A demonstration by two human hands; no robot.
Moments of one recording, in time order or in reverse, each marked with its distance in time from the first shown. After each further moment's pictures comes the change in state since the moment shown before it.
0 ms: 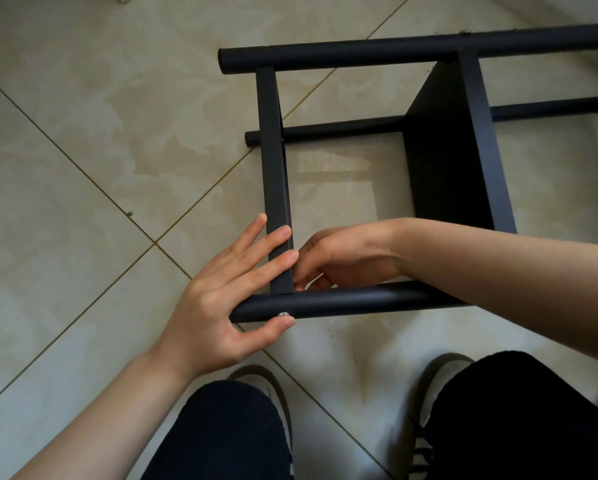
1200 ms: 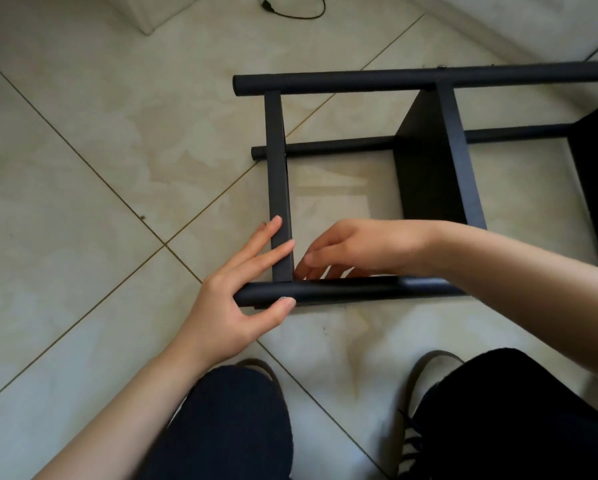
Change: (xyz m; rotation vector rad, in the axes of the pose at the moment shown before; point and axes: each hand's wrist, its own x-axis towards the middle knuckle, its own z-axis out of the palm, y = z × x) left_hand -0.003 0.029 -0.002 -0.313 0.028 -0.341; right_hand -0.052 -0.006 0.016 -0.372 0.301 -0.126
